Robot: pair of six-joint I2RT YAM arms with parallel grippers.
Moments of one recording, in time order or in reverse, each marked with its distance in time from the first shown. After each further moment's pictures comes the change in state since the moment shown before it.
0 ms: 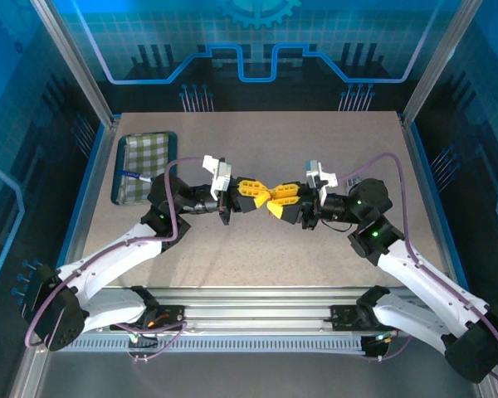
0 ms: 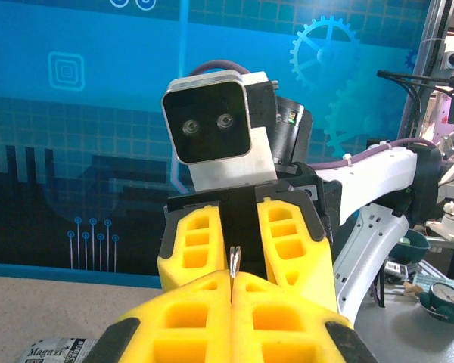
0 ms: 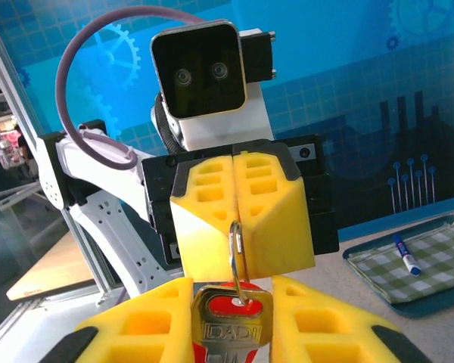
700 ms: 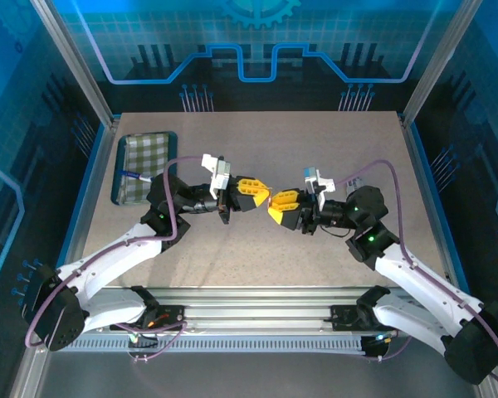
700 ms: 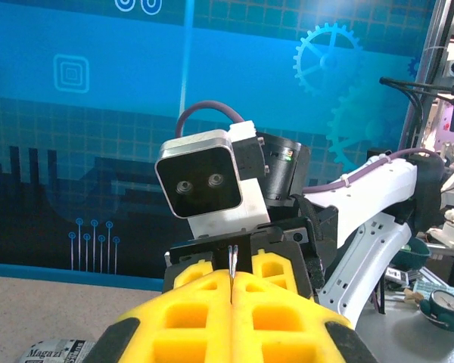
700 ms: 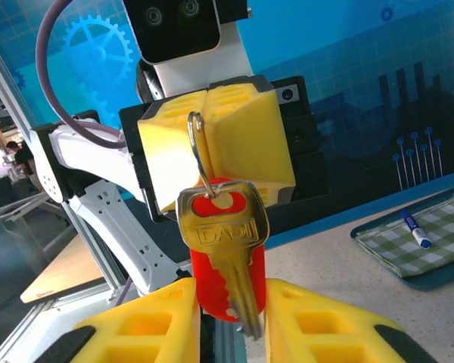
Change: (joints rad) left arm 0.002 0.000 0.000 0.014 -0.008 -0.026; right arm -0.014 -0.008 -0.101 0.079 -0.004 0.063
